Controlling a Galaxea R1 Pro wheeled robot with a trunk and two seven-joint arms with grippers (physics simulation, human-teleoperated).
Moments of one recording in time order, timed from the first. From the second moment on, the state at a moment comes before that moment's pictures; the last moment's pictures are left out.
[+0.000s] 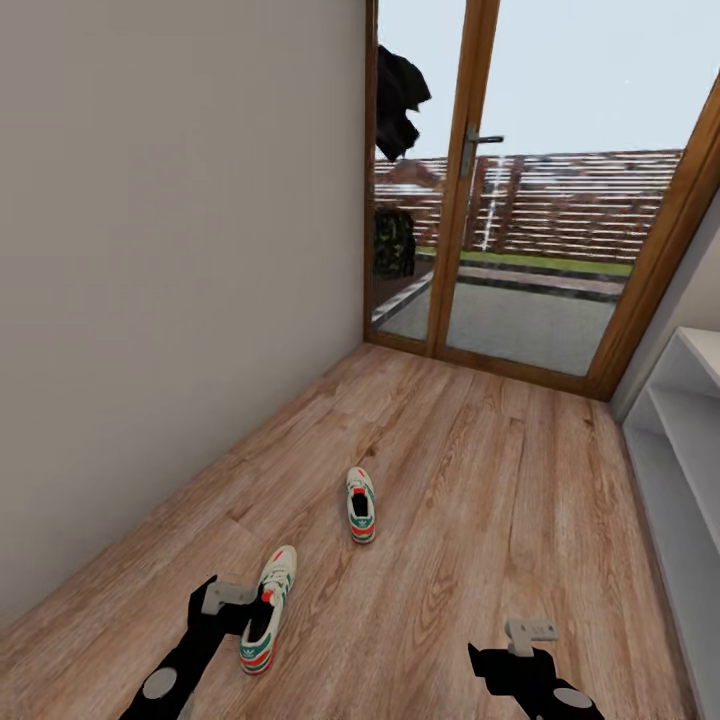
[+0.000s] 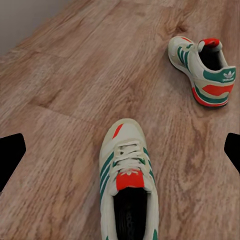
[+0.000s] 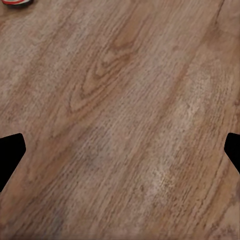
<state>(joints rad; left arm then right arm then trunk) -0.28 0.07 -0.03 -0.75 -0.03 -0.23 -0.08 -0.02 -0.01 -0.02 -1.30 -0.01 0.51 0.01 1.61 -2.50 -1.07</state>
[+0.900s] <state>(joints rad) -0.35 0.05 -0.04 -0.68 -0.05 -0.23 -0.08 -0.02 -0.01 -0.02 -1.31 -0.01 0.51 0.01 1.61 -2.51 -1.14</state>
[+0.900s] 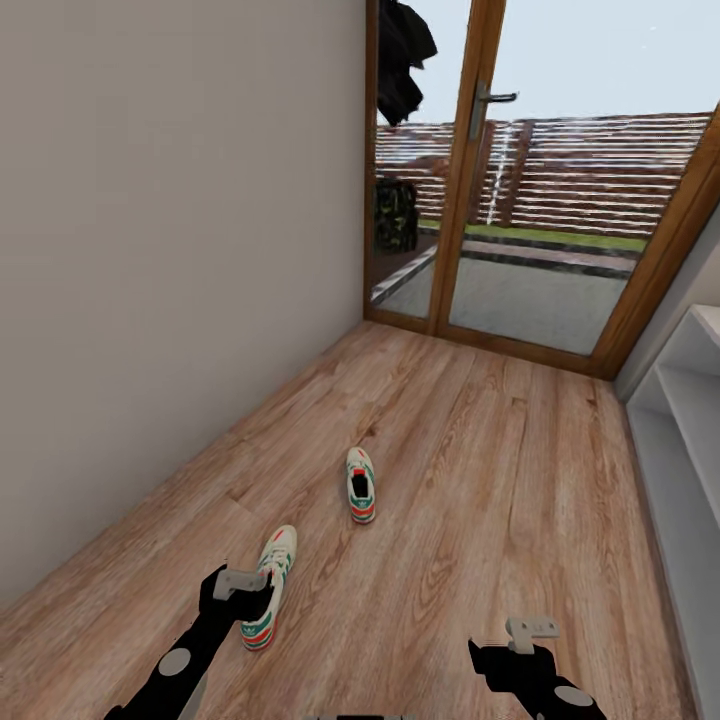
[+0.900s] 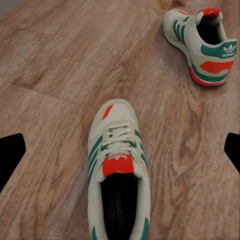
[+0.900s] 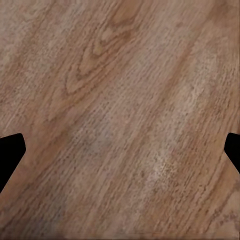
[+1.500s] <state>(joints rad) -0.35 0.05 -0.04 -0.68 -0.05 -0.23 -0.08 -0.02 -0.01 -0.02 -1.31 -0.01 0.51 0.01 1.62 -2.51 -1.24</state>
